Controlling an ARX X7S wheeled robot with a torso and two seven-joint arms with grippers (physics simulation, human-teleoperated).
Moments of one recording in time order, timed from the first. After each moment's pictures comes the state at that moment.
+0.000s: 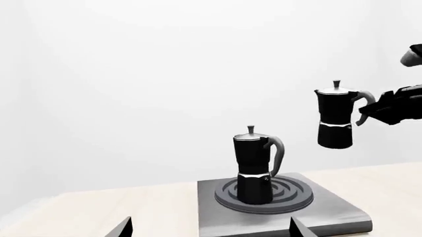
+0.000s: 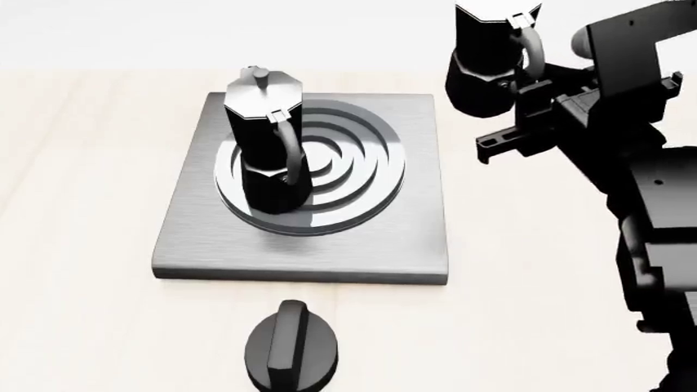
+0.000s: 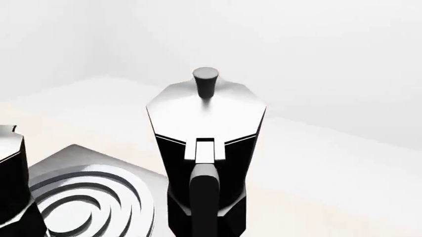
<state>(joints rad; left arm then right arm) 0.50 -0.56 0.32 0.46 -0.03 0.54 -0.53 1.32 0.43 -0.69 1.03 0.63 0.10 -0.40</state>
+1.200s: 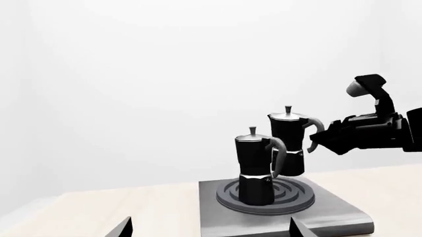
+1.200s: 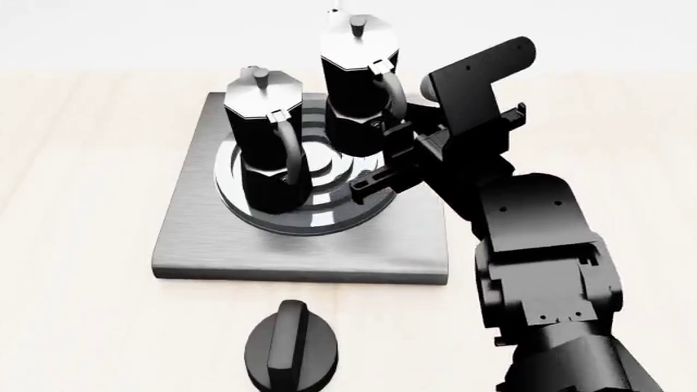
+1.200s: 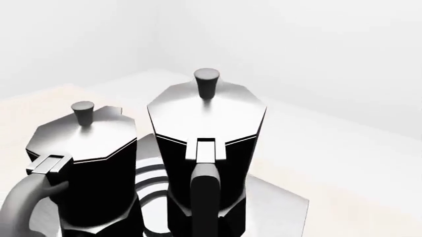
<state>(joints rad) 0.50 -0.57 0.33 0.47 -0.03 0.55 -0.55 1.31 0.13 -0.61 1.31 0.47 -0.07 -0.47</state>
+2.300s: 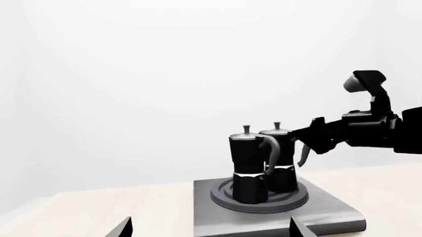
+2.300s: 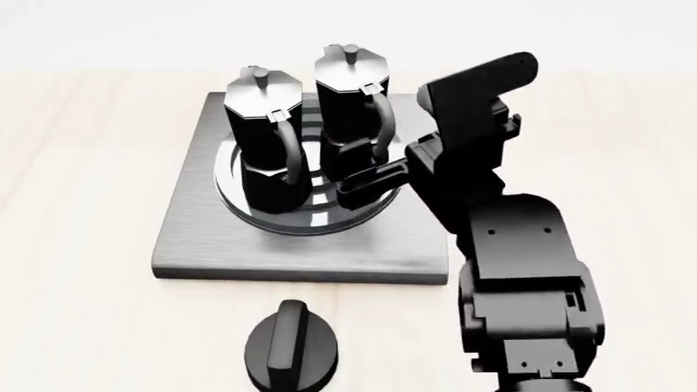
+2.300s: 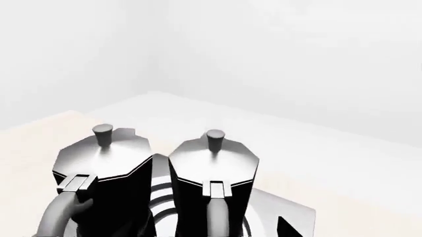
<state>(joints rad) 0.49 -0.55 0.36 0.45 0.00 0.55 -0.55 1.11 0.10 -0.16 0.89 0.12 0.13 -0.46</state>
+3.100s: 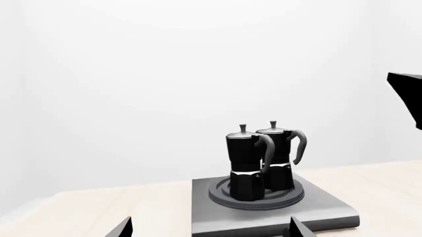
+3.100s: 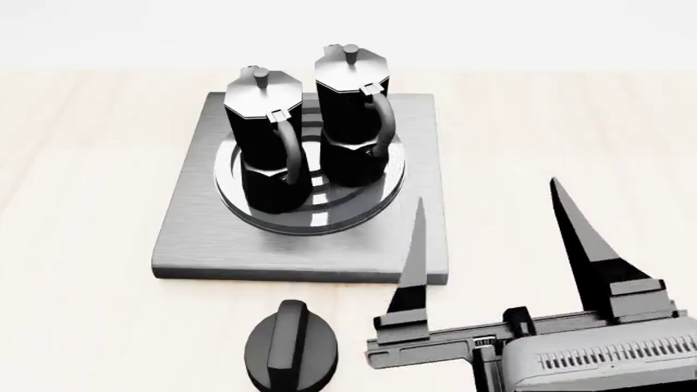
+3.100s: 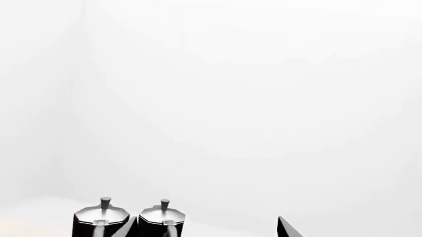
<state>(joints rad) 0.52 -0.55 0.37 0.45 0.05 0.57 -0.58 0.18 0.15 0.00 -0.51 0.05 0.14 -0.08</state>
